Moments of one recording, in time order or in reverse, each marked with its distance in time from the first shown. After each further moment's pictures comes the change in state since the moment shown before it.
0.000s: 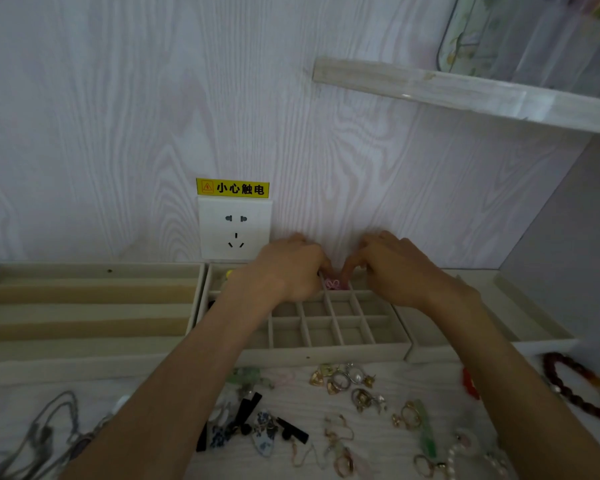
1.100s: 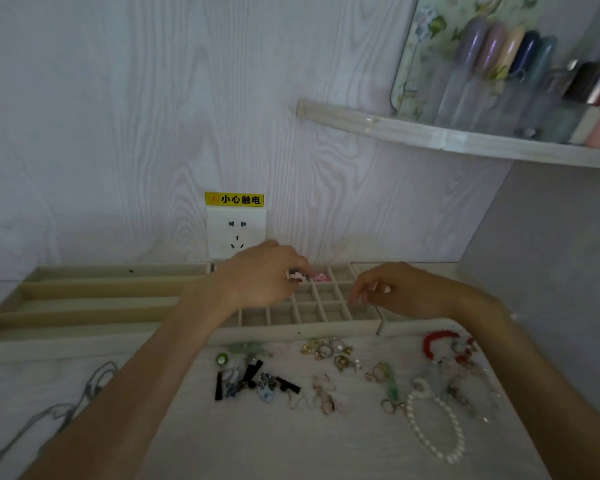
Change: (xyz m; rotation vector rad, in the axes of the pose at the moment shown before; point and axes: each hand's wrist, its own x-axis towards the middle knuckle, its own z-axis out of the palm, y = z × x) left_hand -0.069 0.008 -0.026 -0.169 0.021 0.066; right_hand -0.067 0.005 -0.019 0.380 -0.199 -0.010
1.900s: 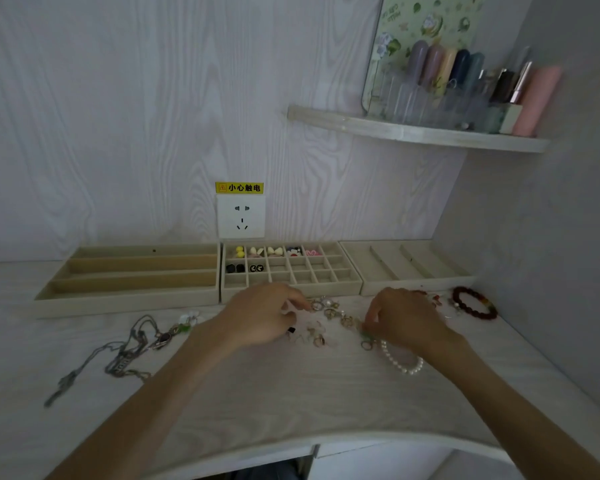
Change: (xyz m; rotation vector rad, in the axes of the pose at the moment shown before) left_hand -0.083 0.033 0.052 -0.174 -0.015 -0.078; right_hand -0.073 -0.021 0.074 -0.258 0.263 0.383
